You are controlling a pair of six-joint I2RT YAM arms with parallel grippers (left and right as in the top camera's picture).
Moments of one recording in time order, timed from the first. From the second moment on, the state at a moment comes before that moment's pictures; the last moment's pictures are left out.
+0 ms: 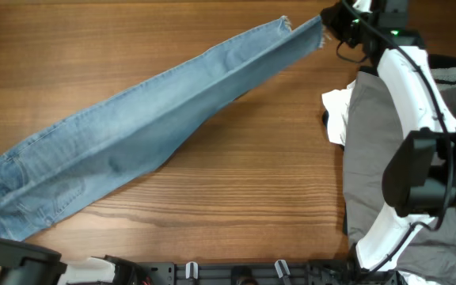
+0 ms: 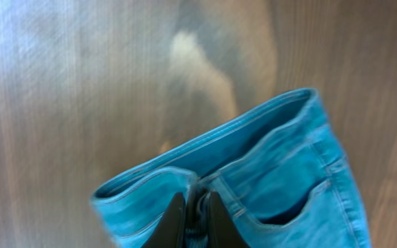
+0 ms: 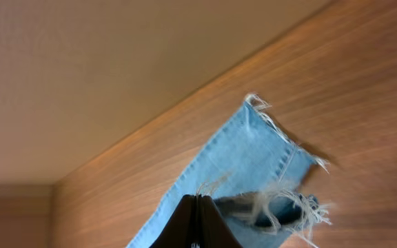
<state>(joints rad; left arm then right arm) 1.25 1.65 1.24 -0.82 0.08 -0.49 -0.02 2.00 1.68 -0.33 -0.42 0.66</state>
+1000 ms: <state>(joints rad) 1.04 1.63 1.26 -0.92 0.54 -0.20 0.03 2.05 1.68 -0.82 -0.30 0.31</state>
